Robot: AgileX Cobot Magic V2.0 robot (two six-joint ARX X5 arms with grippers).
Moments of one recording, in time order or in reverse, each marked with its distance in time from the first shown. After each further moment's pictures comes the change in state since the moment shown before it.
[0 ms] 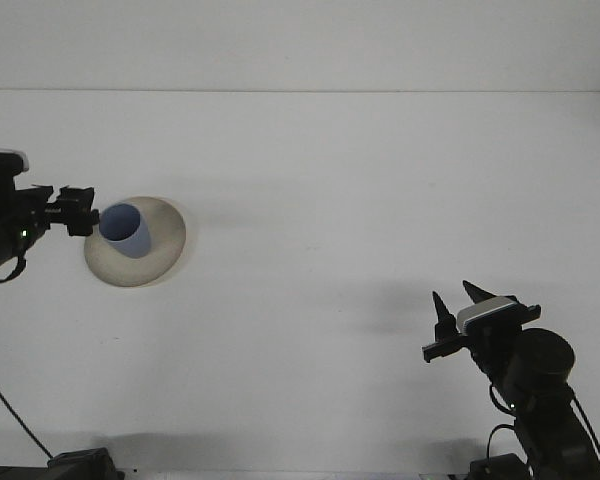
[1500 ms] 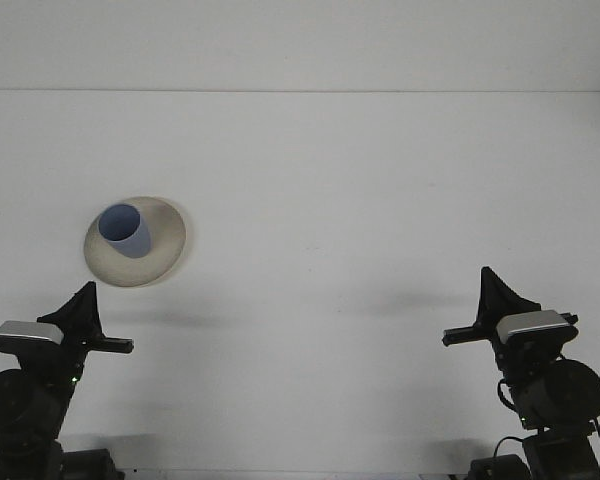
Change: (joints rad) left arm -0.028 -0.895 -1.187 0.795 -0.072 -0.072; right arm -0.048 -0.126 -0.041 0.238 0.086 0.150
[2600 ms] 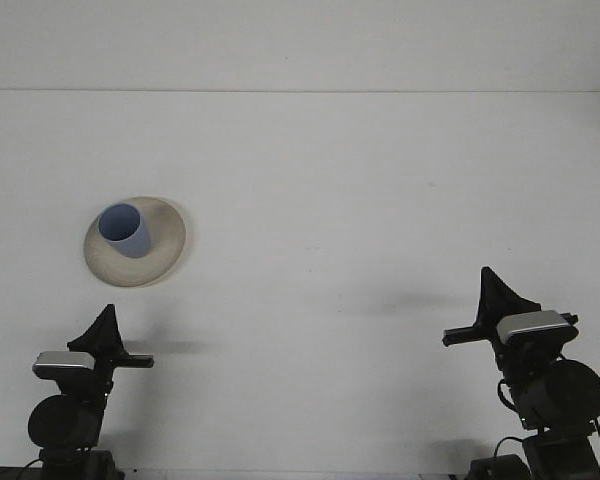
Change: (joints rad) left arm -0.098 -0.303 -0.468 0.247 -0.157 -0.003; right arm 0.000 0.000 0.000 0.000 0.000 0.000
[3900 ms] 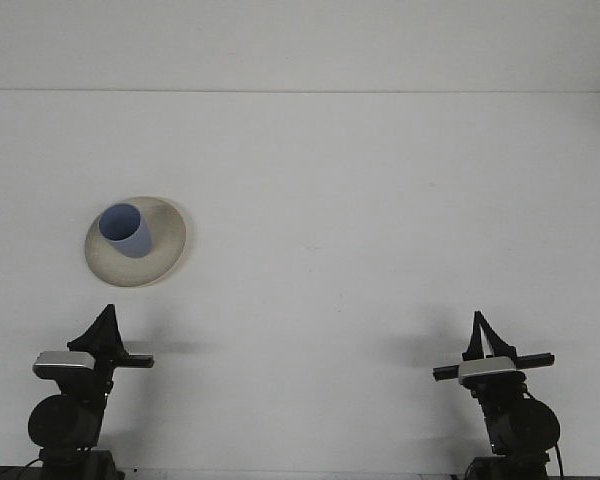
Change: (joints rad) left arm 0.000 0.000 0.000 -0.001 0.000 0.000; right arm -0.101 -0.418 -0.525 0.087 0.003 -0.351
